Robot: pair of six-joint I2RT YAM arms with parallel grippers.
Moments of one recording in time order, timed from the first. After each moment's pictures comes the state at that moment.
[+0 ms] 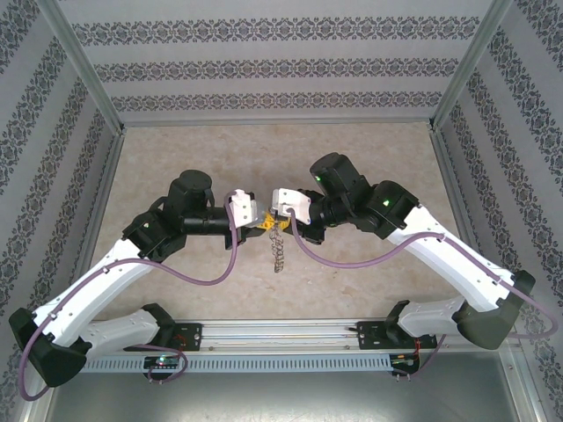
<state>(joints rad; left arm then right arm) -0.66 1.03 1.06 -0.48 0.62 0.50 0.83 1.28 1.45 -0.96 -0.38 -0.58</state>
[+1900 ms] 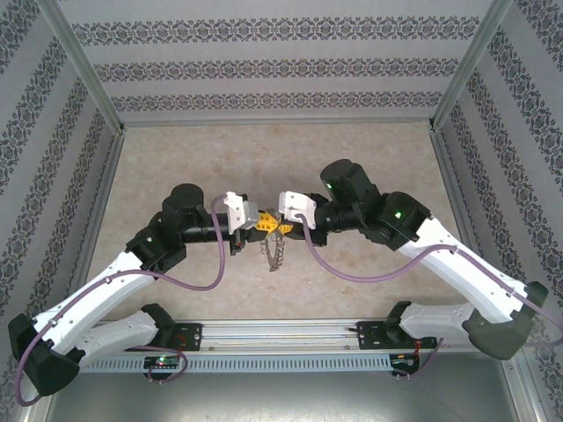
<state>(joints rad) -0.68 0.95 0.87 -0.11 0.67 0.23 0.85 1.17 1.34 -0.82 -0.41 -0.52</state>
